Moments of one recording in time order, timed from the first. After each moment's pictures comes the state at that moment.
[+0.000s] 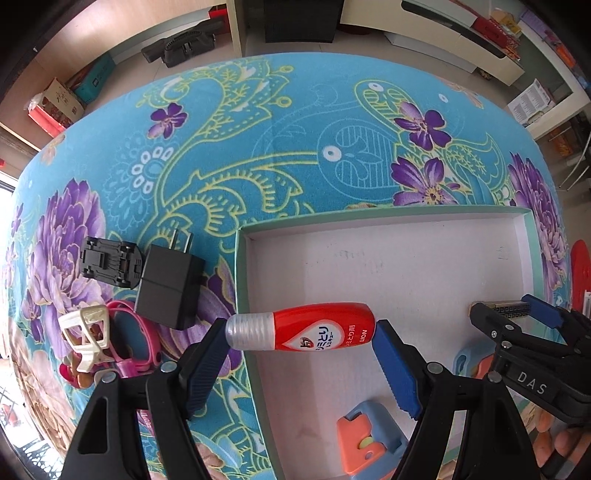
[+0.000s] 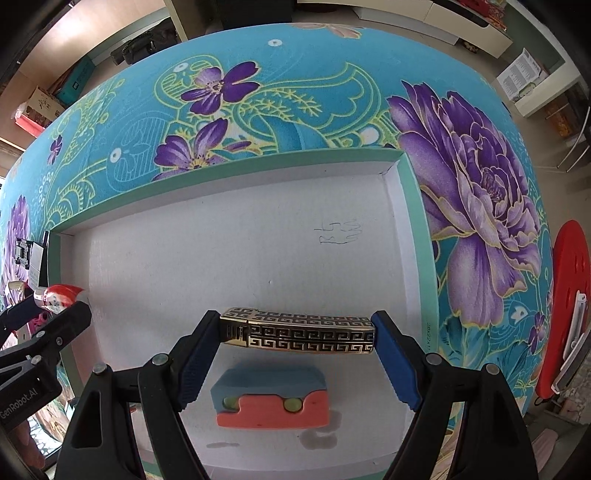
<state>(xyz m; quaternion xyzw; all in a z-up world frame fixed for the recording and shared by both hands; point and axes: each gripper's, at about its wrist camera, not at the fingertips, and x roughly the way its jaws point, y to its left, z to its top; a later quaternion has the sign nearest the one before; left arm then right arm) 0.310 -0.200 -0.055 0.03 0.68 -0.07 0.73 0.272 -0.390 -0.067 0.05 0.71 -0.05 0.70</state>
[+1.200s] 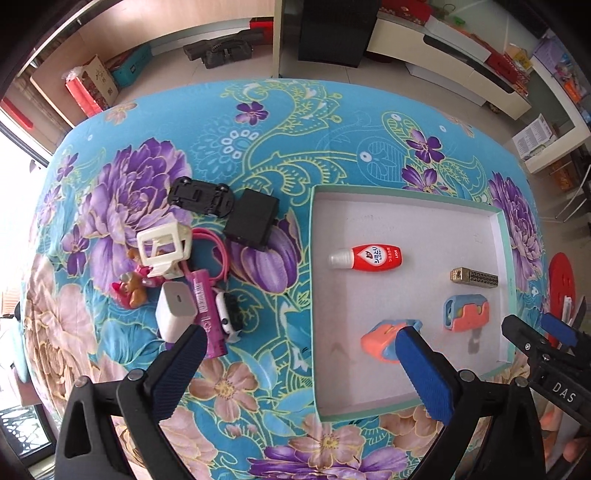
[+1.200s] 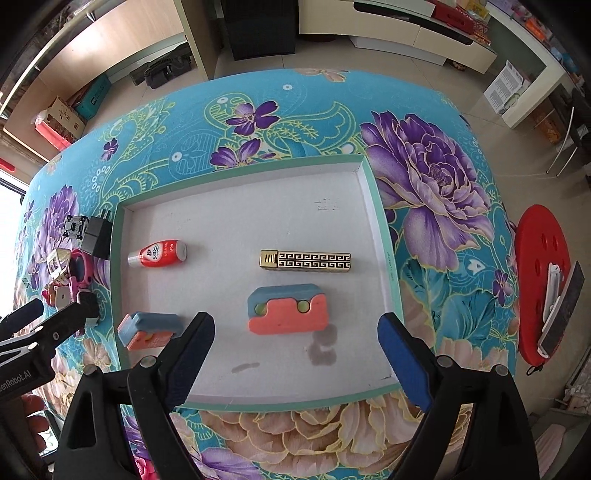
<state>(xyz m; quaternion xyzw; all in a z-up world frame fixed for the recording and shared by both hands) 0.238 -0.135 0.018 -0.02 0.65 -0.03 0.76 0.213 -0.374 0.020 0.06 0.67 -0.05 0.74</state>
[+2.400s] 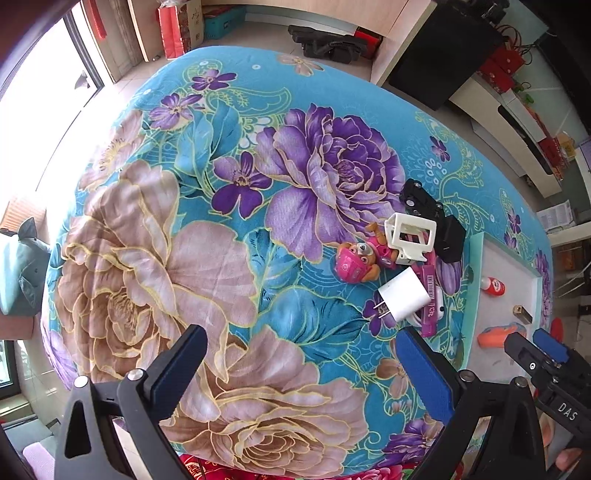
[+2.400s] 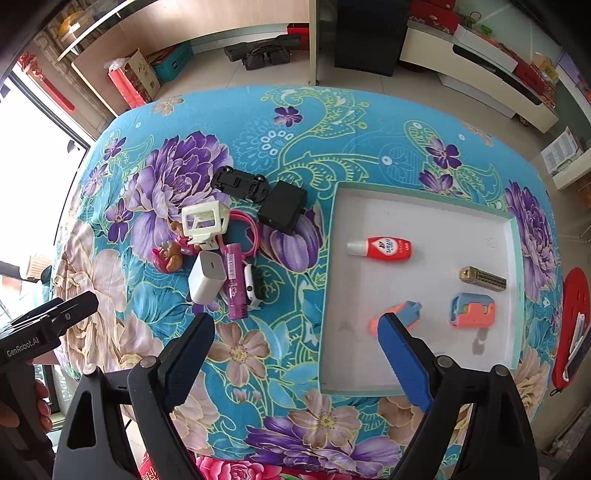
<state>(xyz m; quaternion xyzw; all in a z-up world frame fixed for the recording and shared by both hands) 0.192 0.108 0.007 -0.15 0.65 0.04 0.75 0.214 -0.149 0.045 0.00 0.66 0.06 0.75</state>
